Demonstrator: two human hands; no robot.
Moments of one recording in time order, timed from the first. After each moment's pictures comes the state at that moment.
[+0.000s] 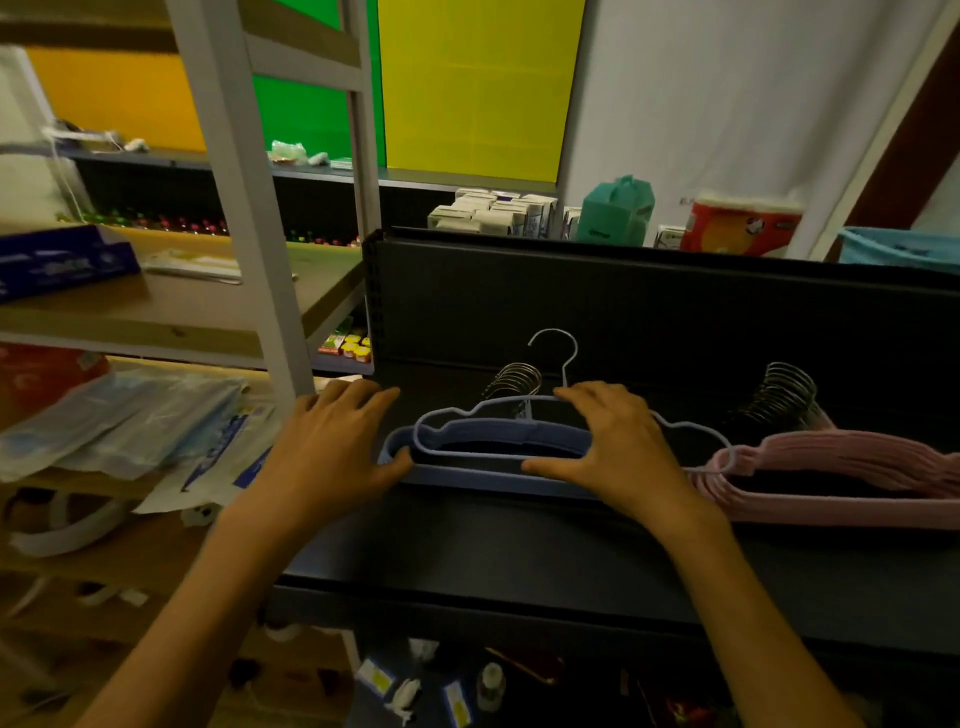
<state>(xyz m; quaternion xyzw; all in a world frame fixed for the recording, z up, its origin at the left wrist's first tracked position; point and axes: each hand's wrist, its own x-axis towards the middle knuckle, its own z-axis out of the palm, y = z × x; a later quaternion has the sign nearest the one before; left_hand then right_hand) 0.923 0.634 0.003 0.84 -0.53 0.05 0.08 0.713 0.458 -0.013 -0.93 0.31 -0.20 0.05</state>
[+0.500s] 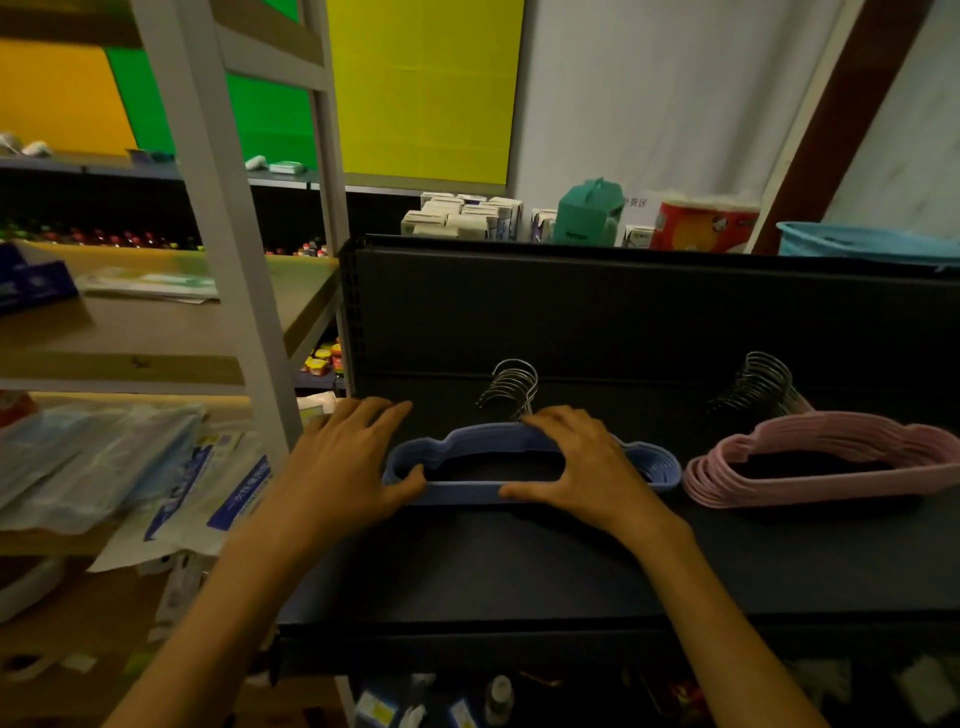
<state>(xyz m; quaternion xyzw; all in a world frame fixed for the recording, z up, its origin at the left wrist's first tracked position) 0.951 0.618 -0.009 0.80 -0.59 0.01 0.10 0.743 0.472 -0.036 -0.93 0.33 -0.15 0.11</state>
